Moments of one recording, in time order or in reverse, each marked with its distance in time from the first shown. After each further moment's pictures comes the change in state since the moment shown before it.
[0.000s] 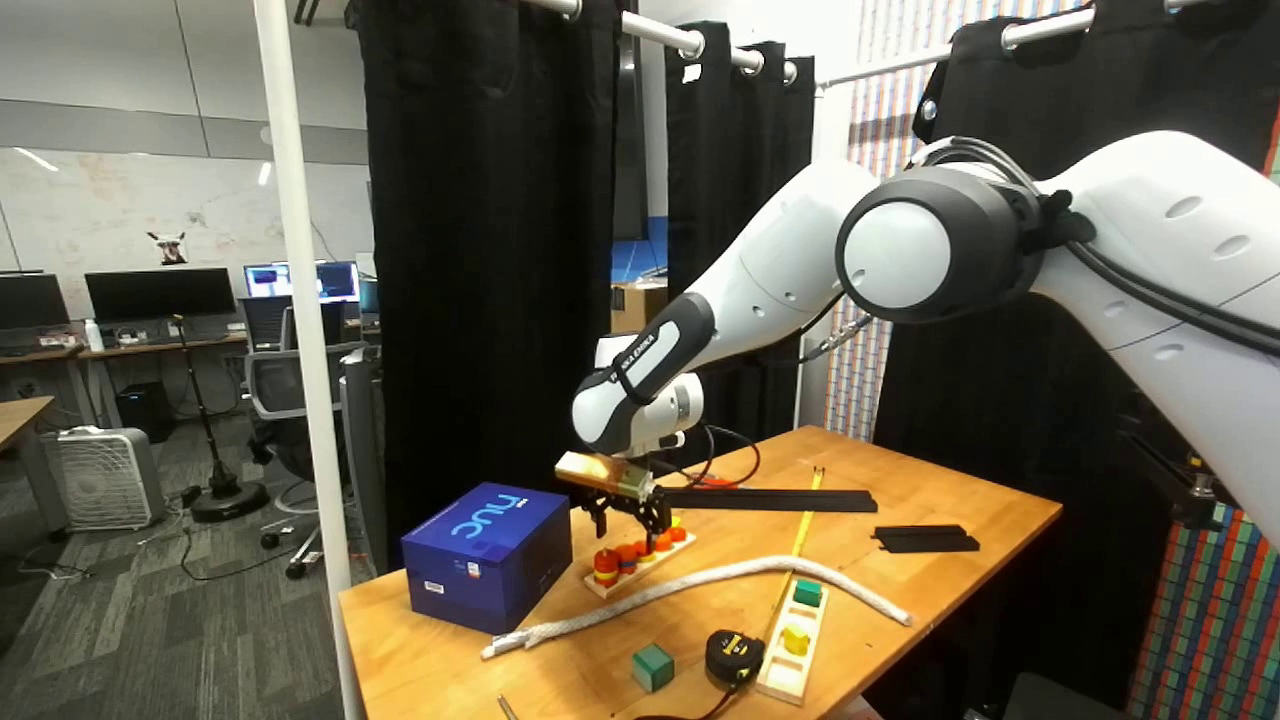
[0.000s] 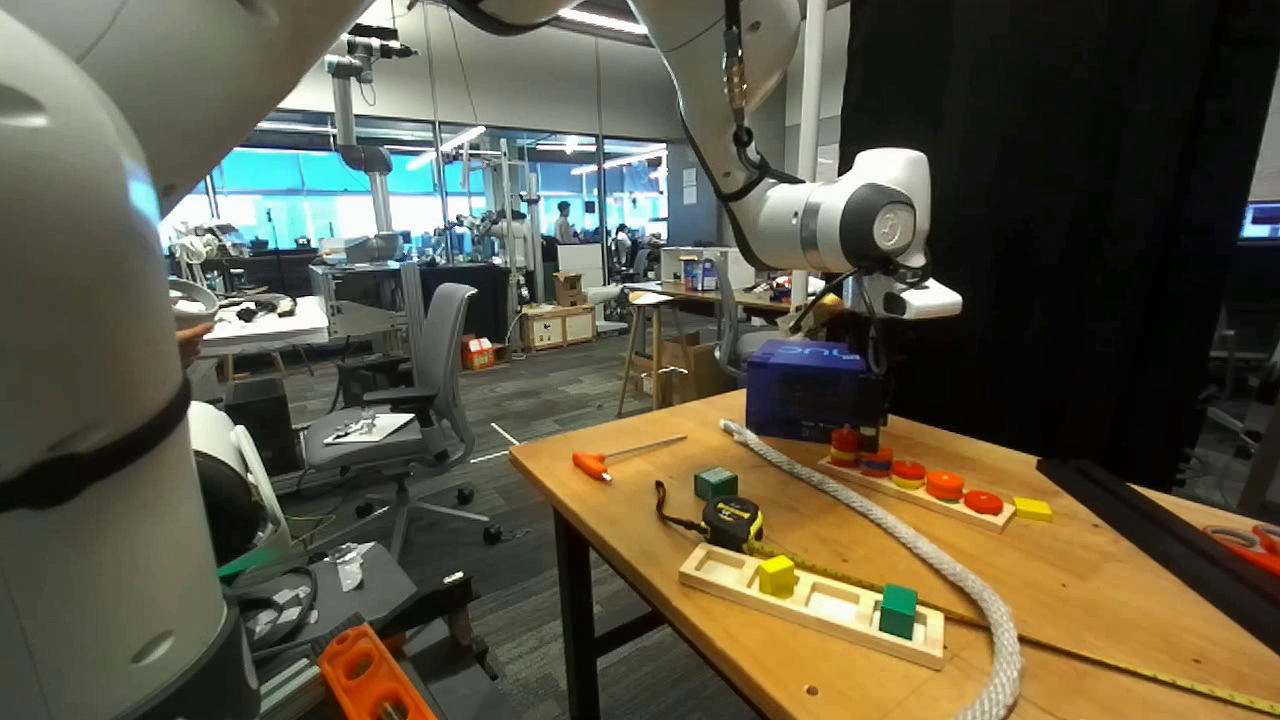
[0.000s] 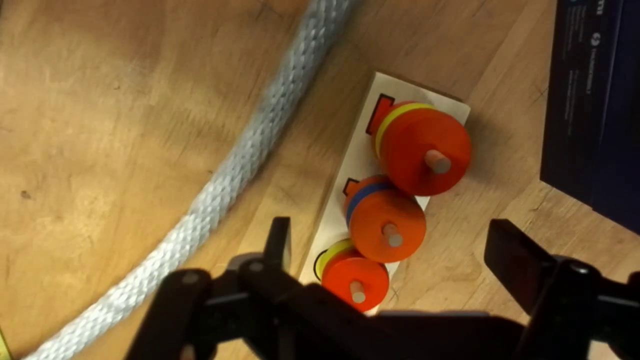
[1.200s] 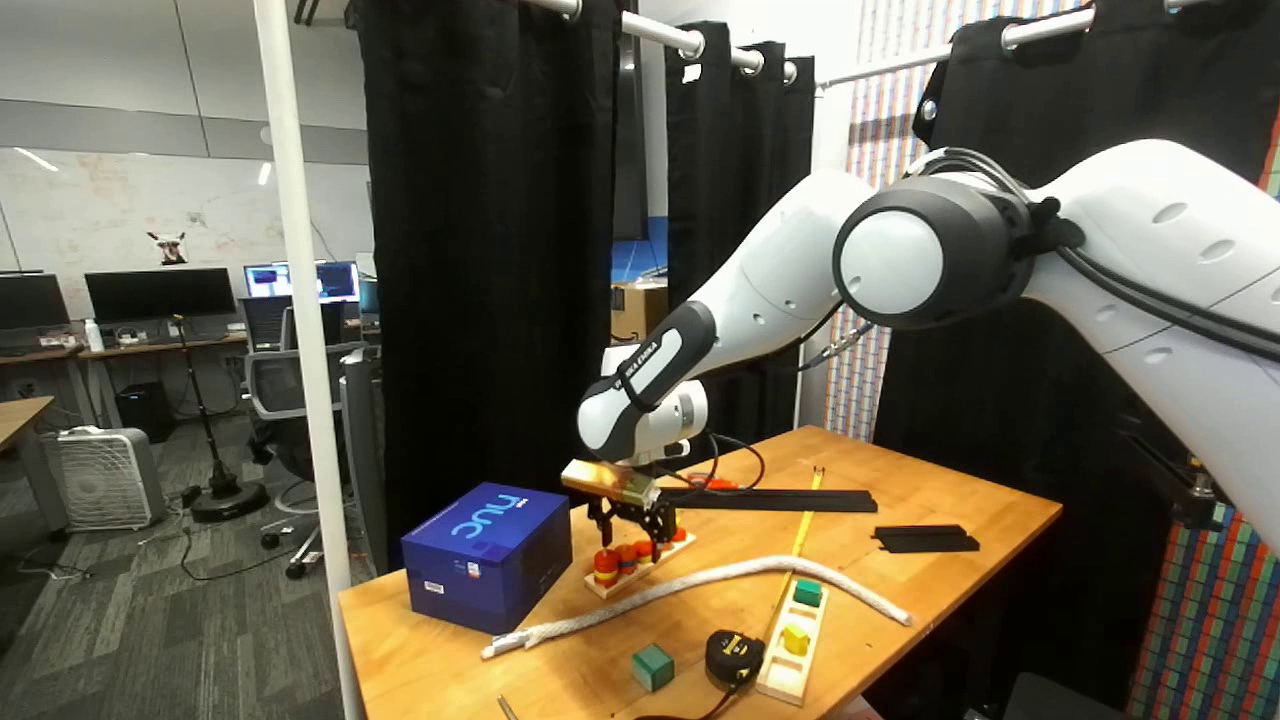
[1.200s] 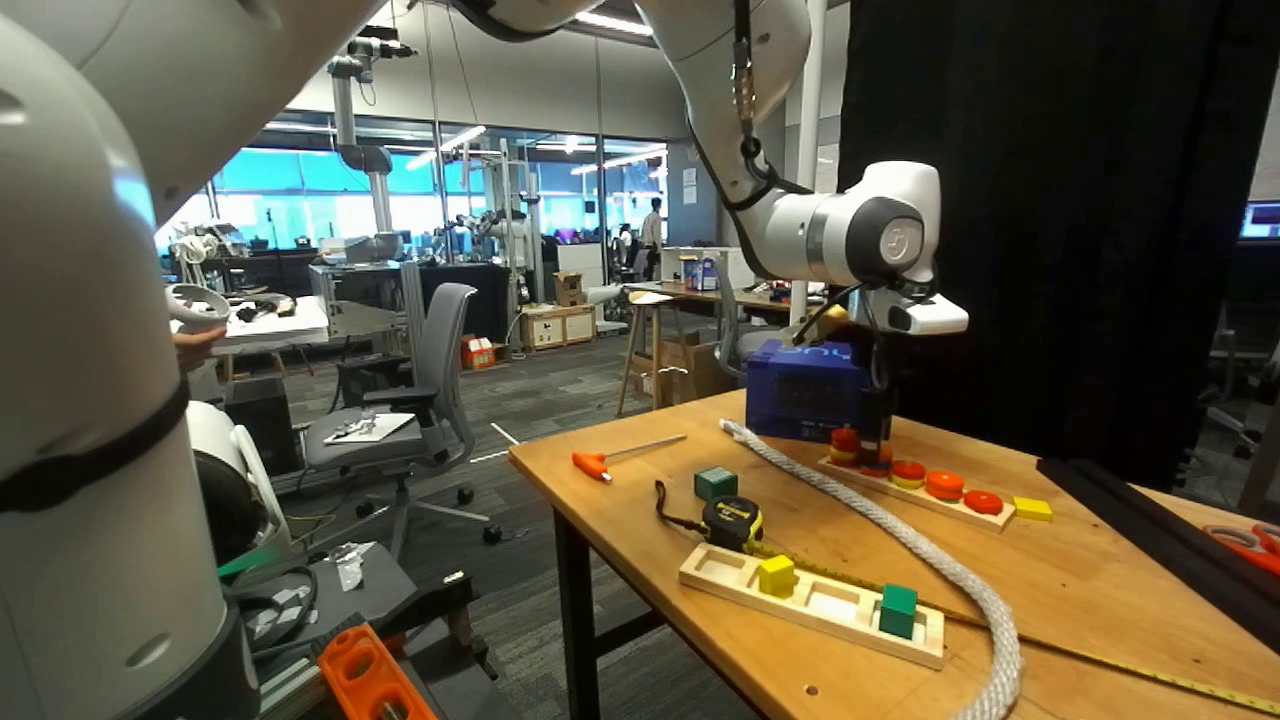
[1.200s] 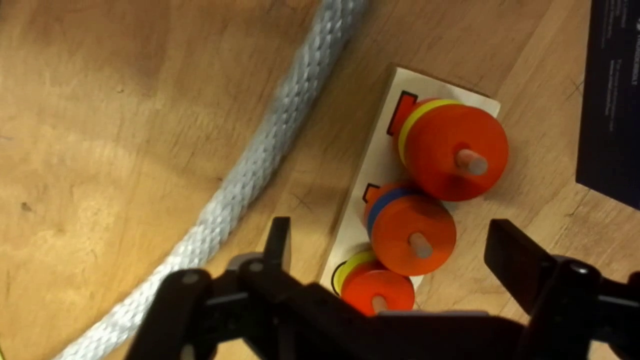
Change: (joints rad) arm -0.026 0.022 0.018 0.000 0.010 0.000 0.000
